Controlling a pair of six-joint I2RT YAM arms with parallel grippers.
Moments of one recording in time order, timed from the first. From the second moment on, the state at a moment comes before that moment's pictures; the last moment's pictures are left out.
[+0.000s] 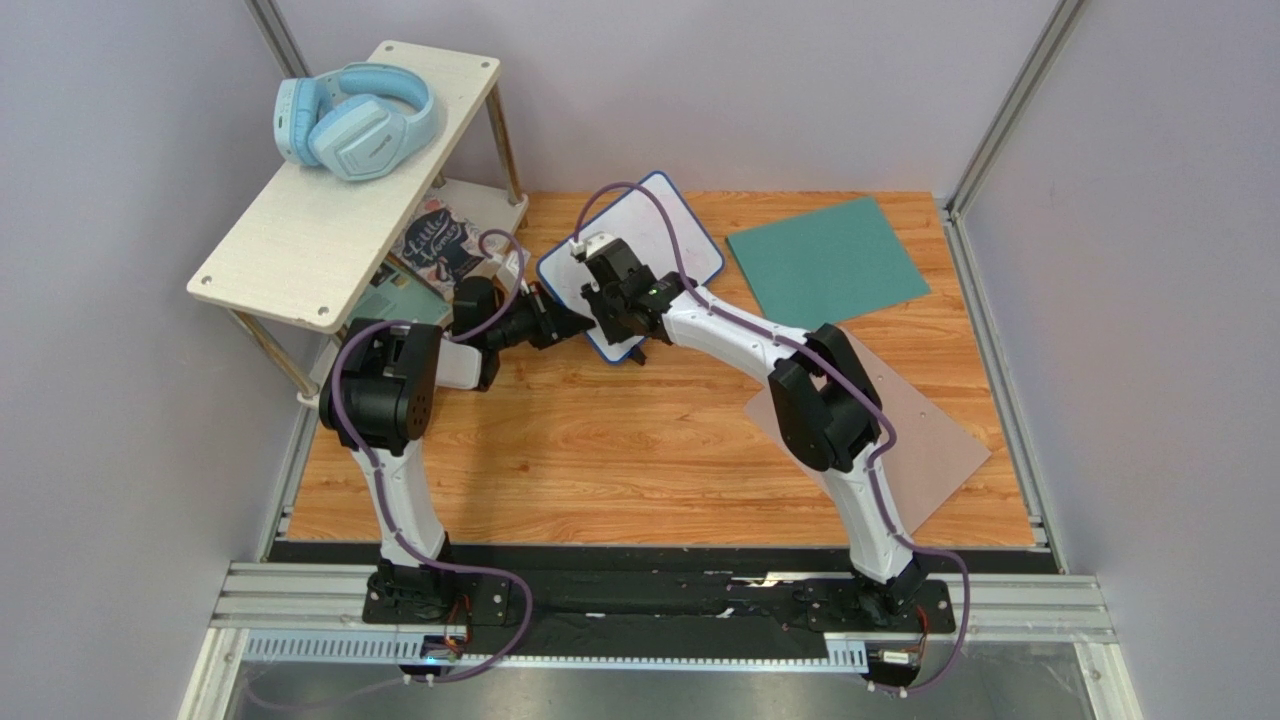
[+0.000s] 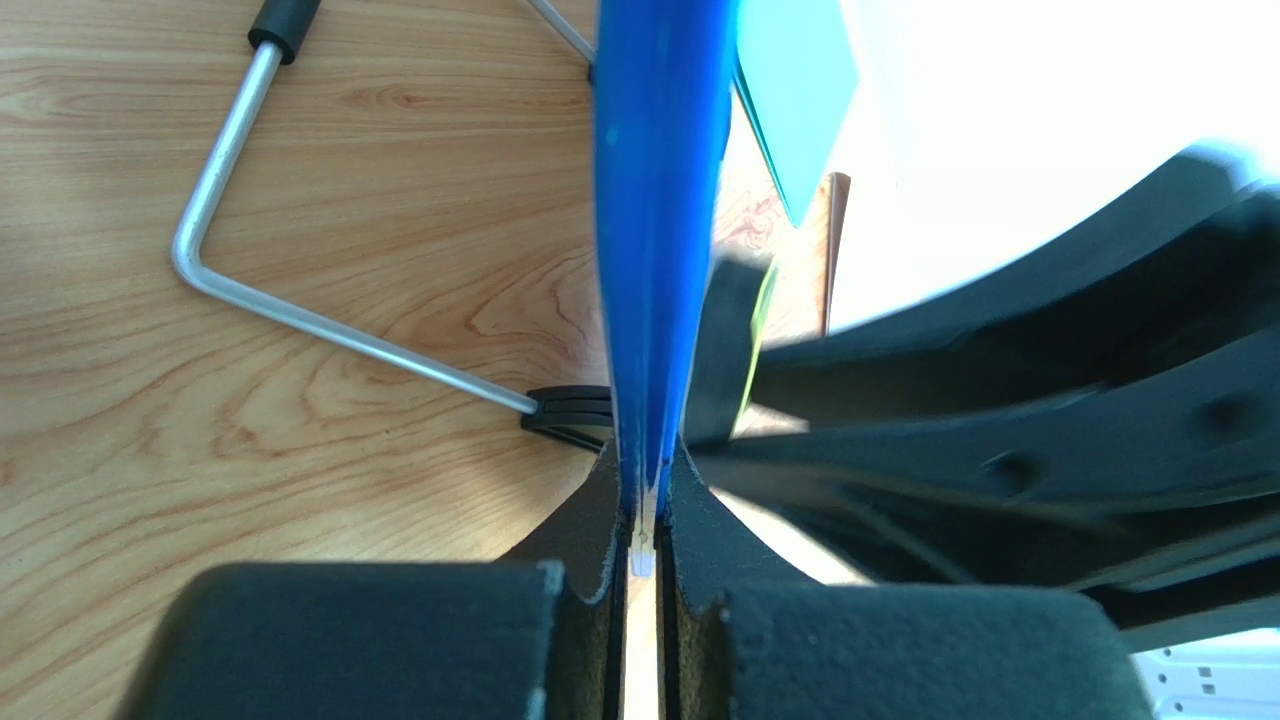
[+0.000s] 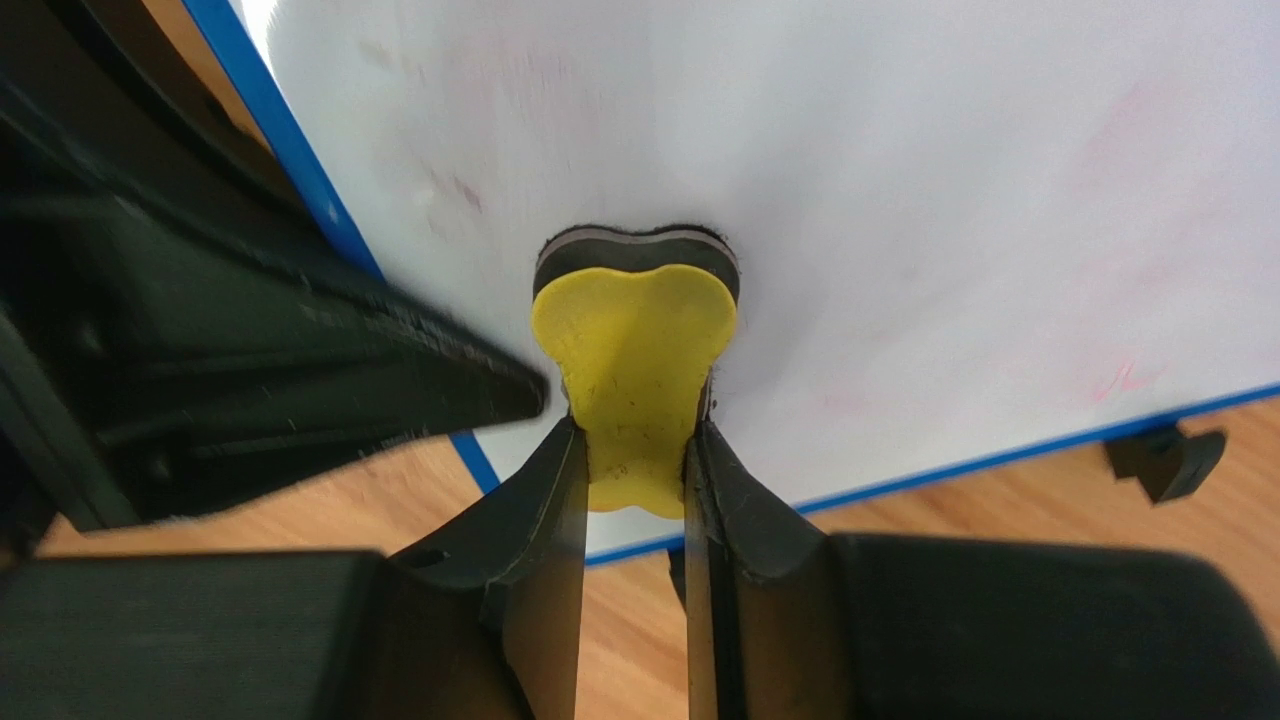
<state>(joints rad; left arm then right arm) -0.14 1.96 0.85 0.80 0.78 -0.75 0.77 2.20 1.83 -0.45 0.15 0.13</state>
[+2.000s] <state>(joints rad) -0.14 1.97 0.85 0.81 0.78 -0.75 0.84 2.39 2.26 -0.47 0.21 0.05</state>
